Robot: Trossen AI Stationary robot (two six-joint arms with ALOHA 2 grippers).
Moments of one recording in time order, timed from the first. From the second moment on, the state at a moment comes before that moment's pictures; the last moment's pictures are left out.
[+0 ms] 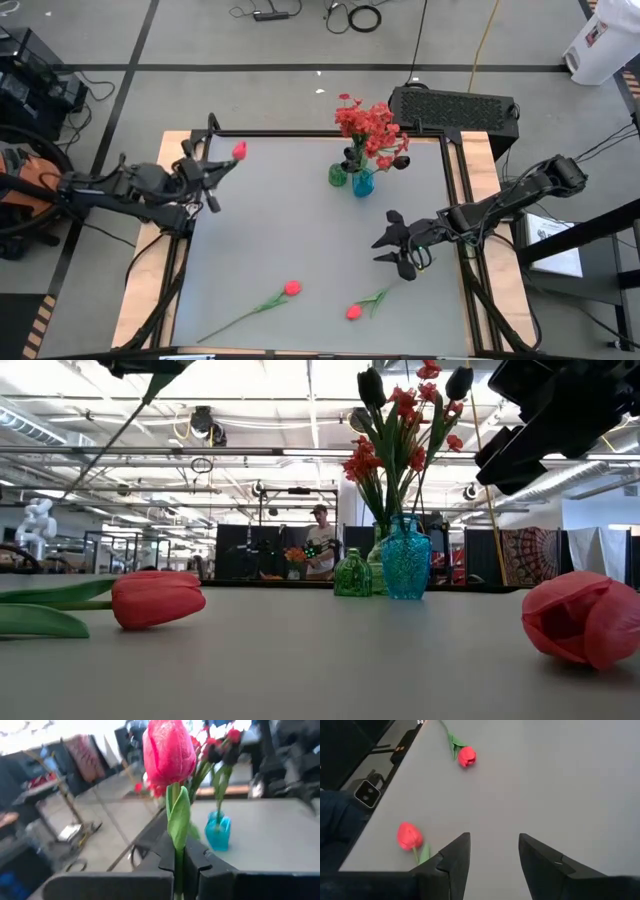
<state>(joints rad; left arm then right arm) -0.15 0.50 0.72 -0.34 -0.64 0.21 0.35 1.09 0.50 0.03 0.10 0.33</state>
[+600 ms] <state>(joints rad) -0.04 0.49 0.48 0.24 -0.47 0.37 0.35 1.09 0.50 0.03 0.21 0.29</state>
